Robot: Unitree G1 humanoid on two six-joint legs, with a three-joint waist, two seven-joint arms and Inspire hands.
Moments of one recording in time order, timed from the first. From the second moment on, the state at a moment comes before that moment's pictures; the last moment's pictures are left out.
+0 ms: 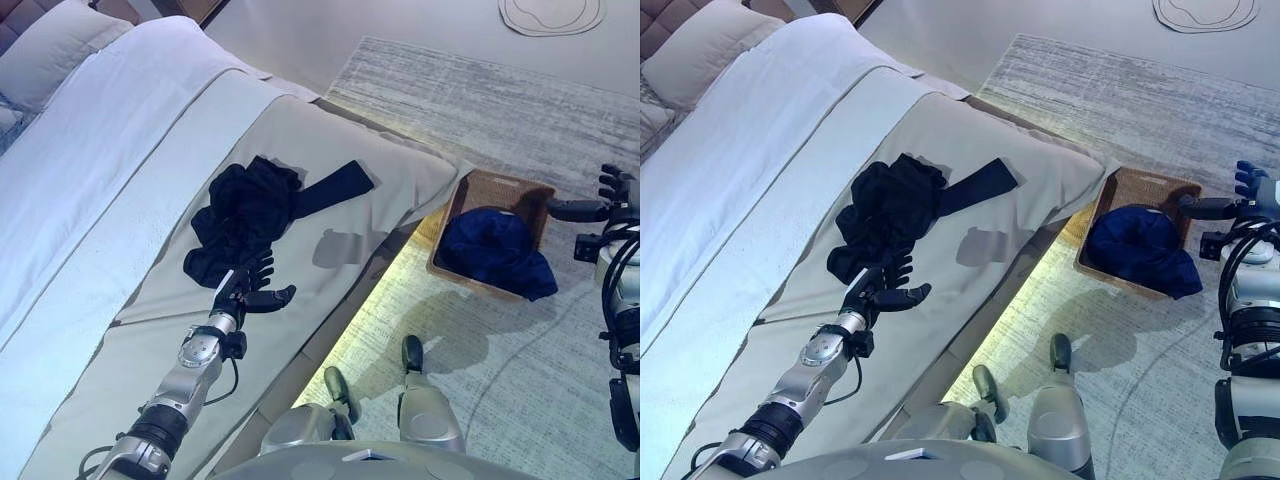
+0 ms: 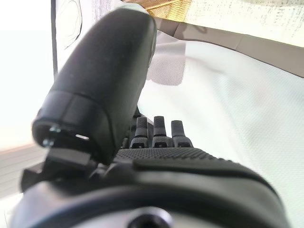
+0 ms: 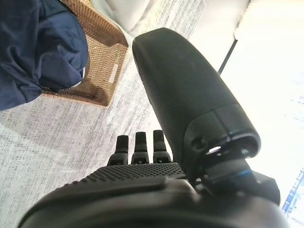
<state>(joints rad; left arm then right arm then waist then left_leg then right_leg) -0.06 0.40 -0.32 0.44 -0.45 -0.11 0.01 -0.48 -0.87 -0.07 0.70 0.31 0.19 -0.25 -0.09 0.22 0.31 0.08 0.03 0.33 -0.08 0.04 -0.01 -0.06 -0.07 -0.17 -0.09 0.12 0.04</state>
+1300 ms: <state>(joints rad) -0.08 0.48 -0.27 0.47 -0.45 -0.08 0.06 -0.53 -0.69 0.17 0.57 0.17 0.12 -0.22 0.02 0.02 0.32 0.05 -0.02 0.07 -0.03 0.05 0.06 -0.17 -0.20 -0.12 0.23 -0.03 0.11</state>
